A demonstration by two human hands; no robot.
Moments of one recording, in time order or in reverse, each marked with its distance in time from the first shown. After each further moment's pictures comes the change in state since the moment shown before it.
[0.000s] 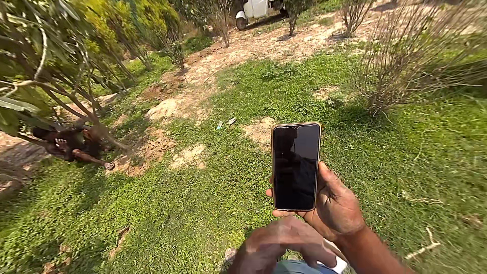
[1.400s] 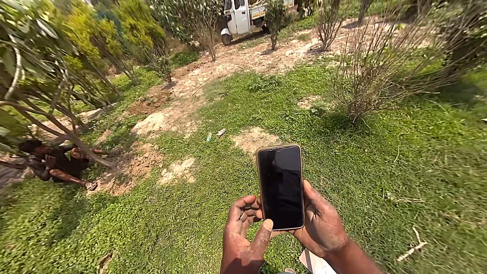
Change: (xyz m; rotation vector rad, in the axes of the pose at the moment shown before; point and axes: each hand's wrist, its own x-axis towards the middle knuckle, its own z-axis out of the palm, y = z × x) left_hand 0.011 -0.071 -0.023 0.264 0.560 -0.301; right_hand -0.001 -0.002 -0.021 0.023 0.002 -0.014
